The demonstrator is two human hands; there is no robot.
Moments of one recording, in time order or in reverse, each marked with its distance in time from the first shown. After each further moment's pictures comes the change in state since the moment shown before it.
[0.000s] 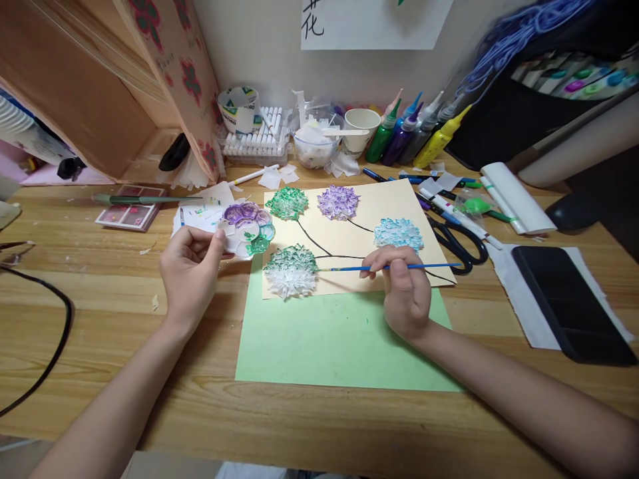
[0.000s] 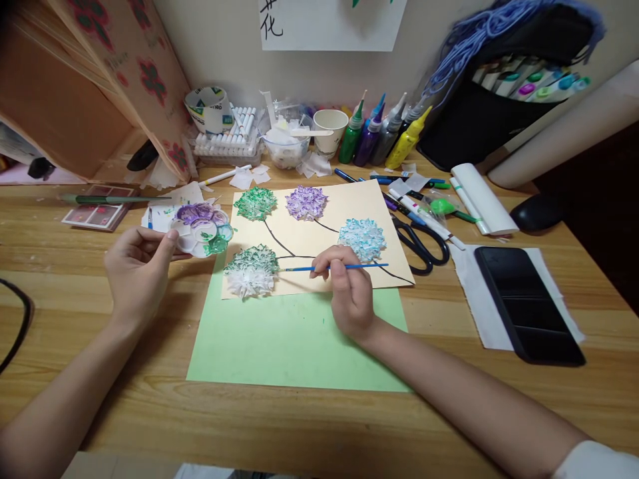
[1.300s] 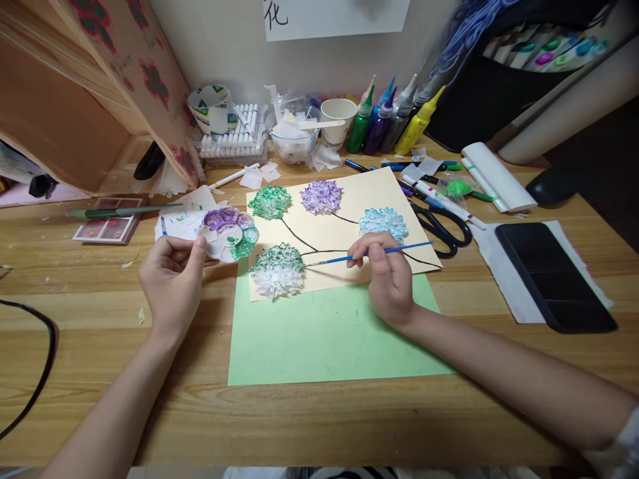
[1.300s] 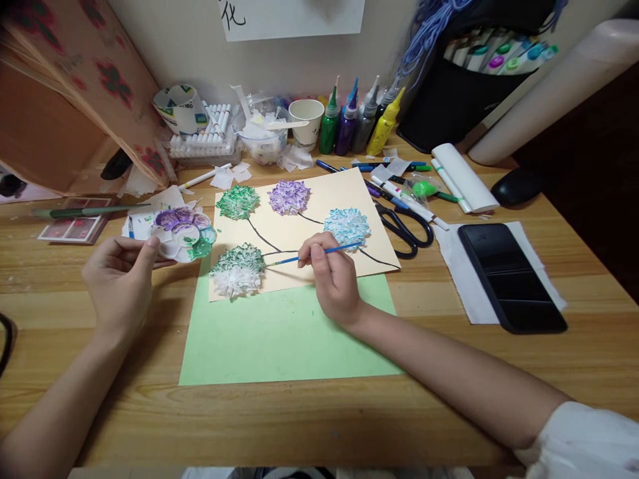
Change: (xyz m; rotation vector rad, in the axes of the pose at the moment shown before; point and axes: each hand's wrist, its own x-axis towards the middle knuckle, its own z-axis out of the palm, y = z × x) left_hand -0.001 0.003 0.003 0.053 0.013 -0.044; right_hand 0.004 0.001 -0.001 -0.087 0.004 0.002
